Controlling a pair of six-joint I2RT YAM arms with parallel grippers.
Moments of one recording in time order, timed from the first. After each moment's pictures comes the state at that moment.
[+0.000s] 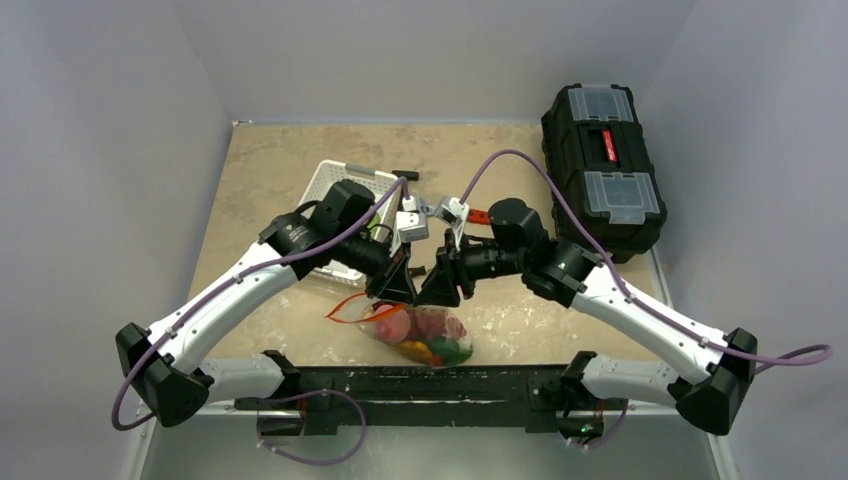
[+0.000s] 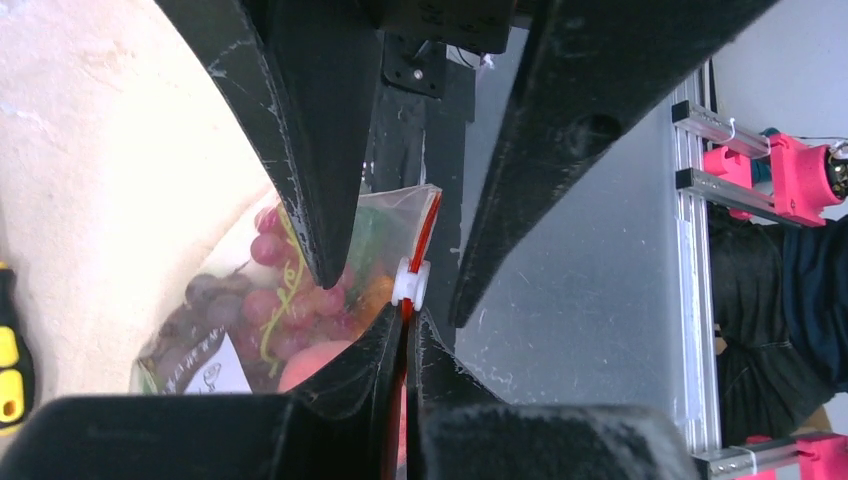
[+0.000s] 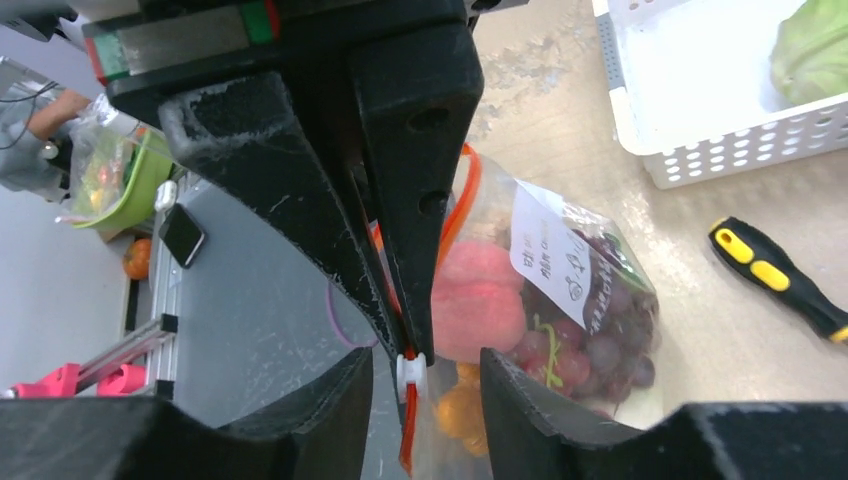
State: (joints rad) left arm -0.72 1.21 1.21 -0.85 0.89 0.14; right arm 0.86 1.13 1.04 -0.35 -0.64 0.32
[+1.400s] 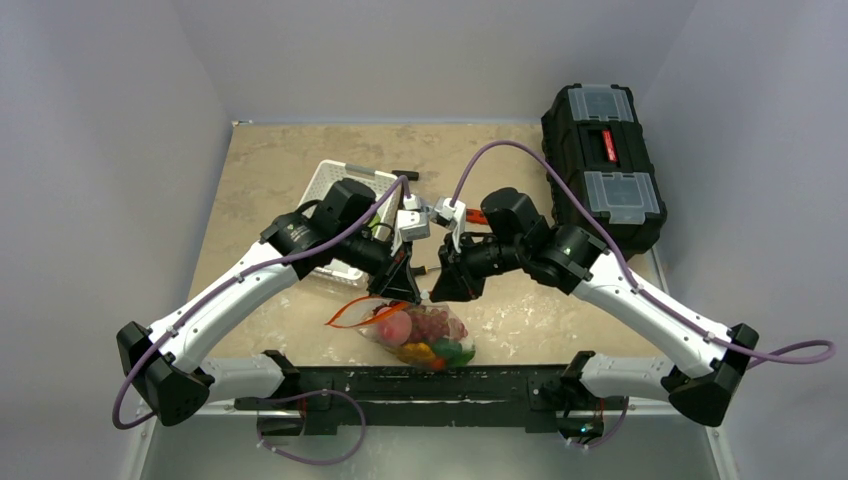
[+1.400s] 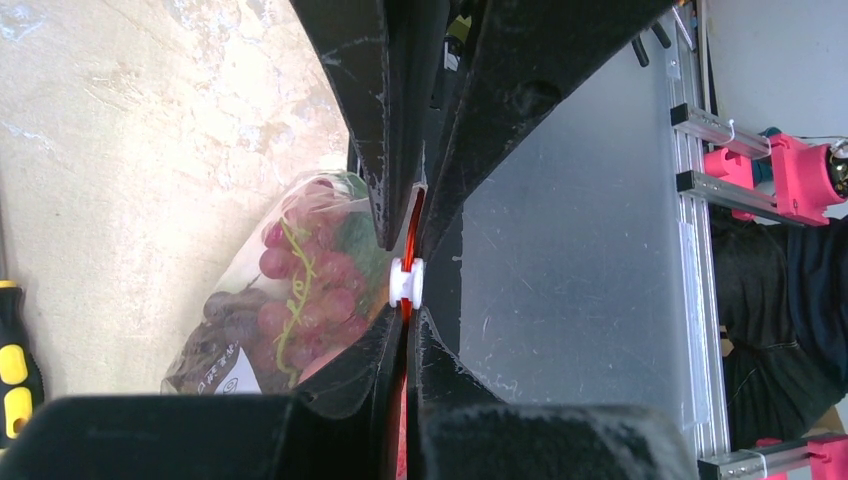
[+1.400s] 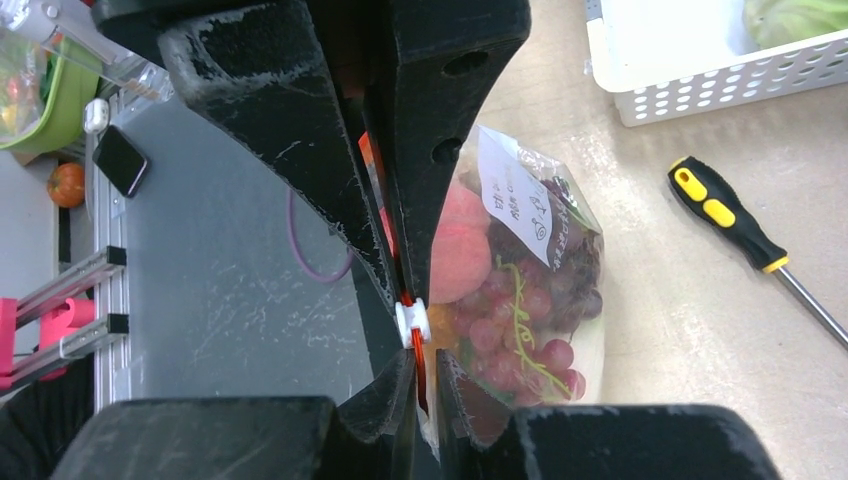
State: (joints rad) left arm -0.72 1.22 1.21 -0.81 0.90 0.14; right arm 0.87 1.17 1.23 -0.71 -0.57 0.13
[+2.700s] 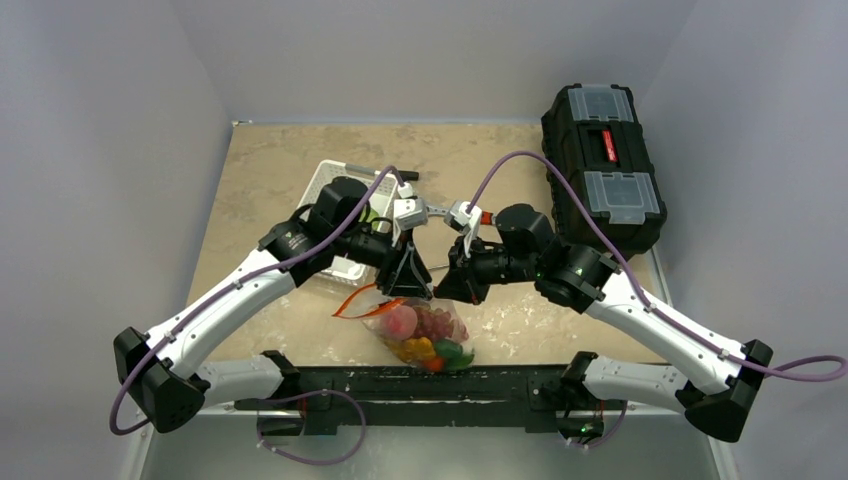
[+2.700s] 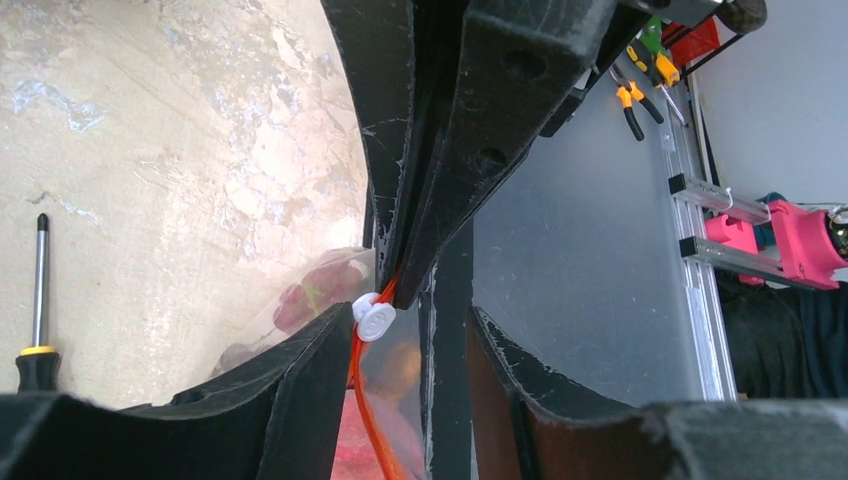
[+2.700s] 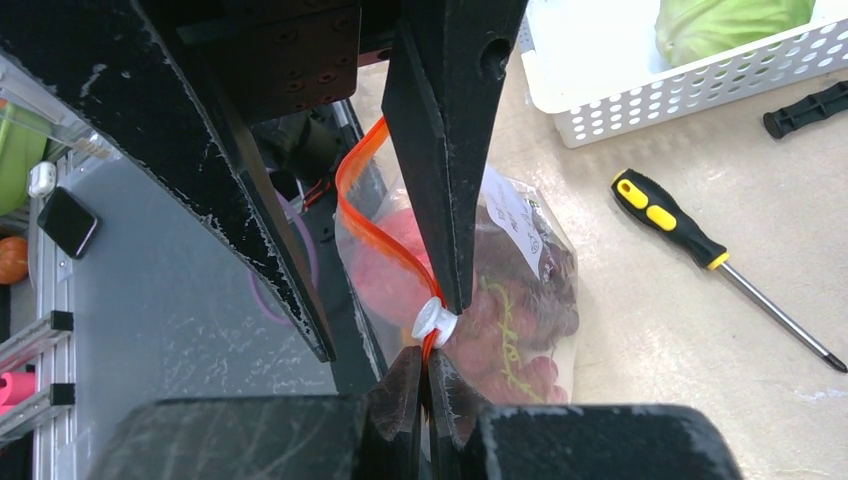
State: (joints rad) left arm -0.72 1.17 1.13 -0.53 0.90 -0.03; right arm 0.89 1.05 1.08 -0.56 -0.44 0.21
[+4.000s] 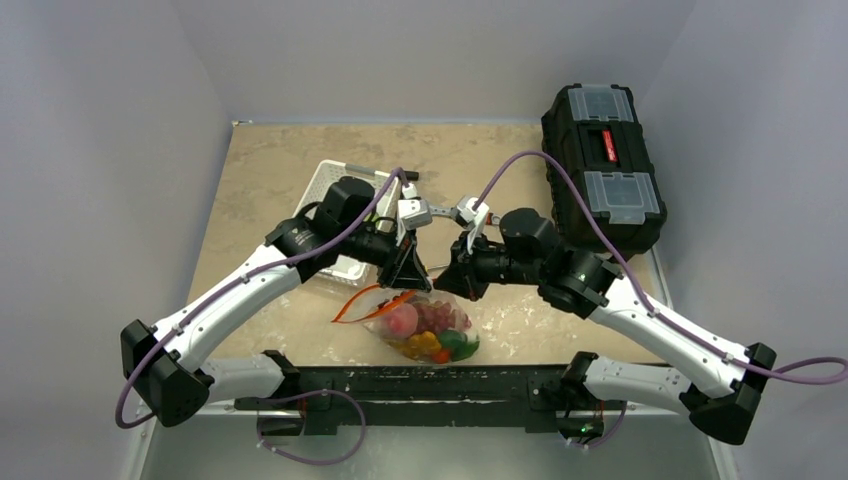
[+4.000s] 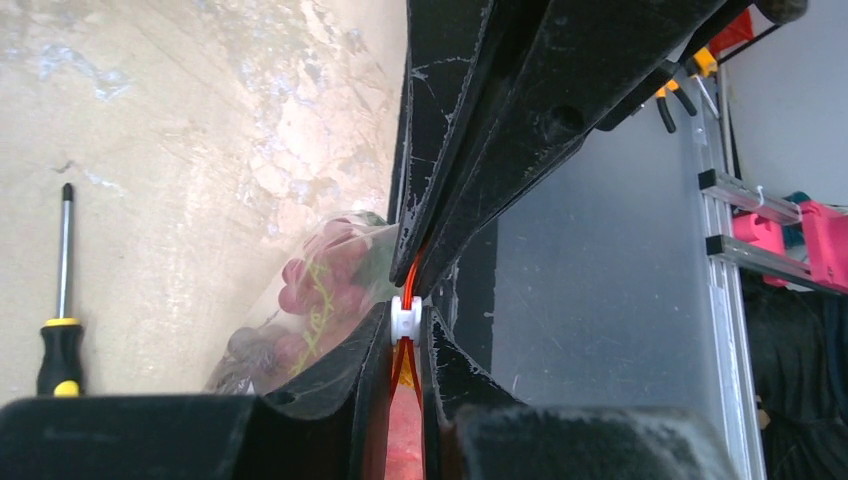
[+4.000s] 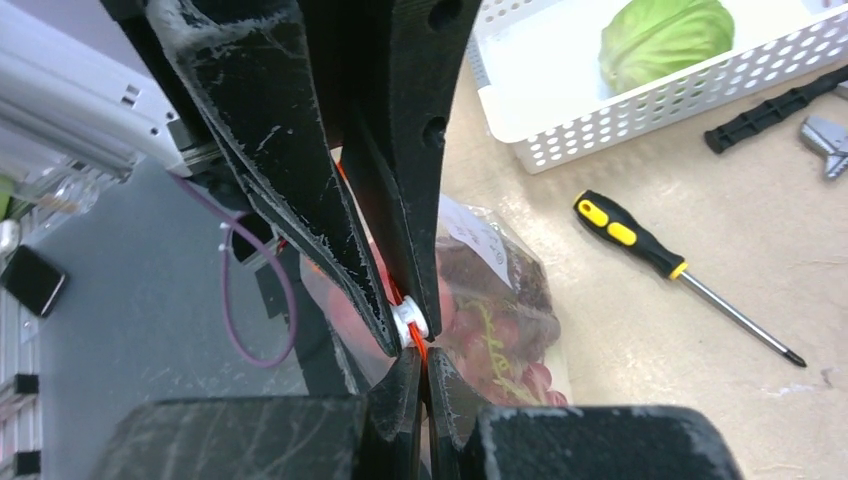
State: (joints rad) left arm -0.71 1.21 1.14 -0.57 0.88 0.00; right arm 0.90 1.02 1.05 -0.50 -0.34 0.25
